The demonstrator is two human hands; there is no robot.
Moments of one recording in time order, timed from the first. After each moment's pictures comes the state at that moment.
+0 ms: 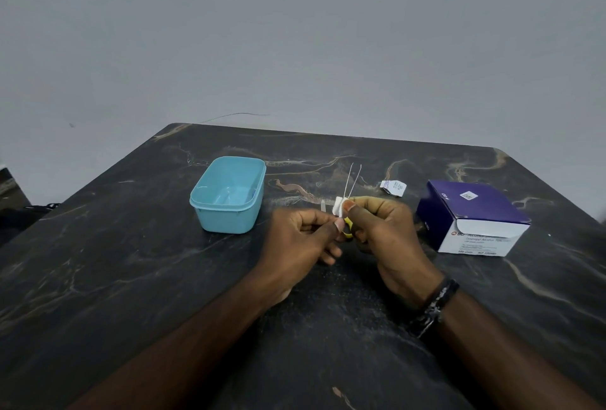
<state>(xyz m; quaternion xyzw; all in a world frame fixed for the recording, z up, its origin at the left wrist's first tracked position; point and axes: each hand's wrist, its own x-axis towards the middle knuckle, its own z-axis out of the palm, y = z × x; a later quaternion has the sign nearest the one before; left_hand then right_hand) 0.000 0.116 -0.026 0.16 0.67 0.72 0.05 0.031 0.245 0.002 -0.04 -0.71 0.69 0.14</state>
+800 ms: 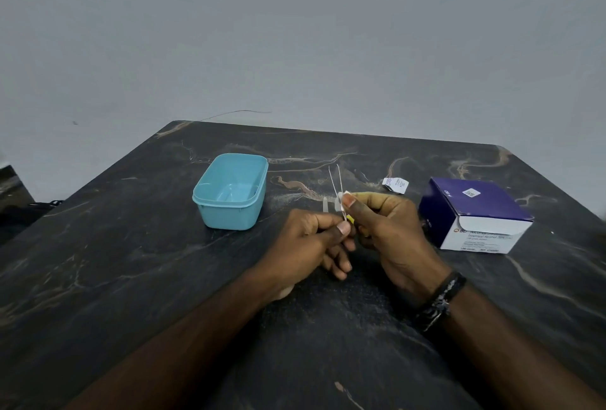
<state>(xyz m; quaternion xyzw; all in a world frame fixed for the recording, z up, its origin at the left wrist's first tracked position) 0.004 0.112 -0.022 0.23 0.66 0.70 0.17 0.033 0.248 0.003 -0.03 -0.68 0.72 0.11</state>
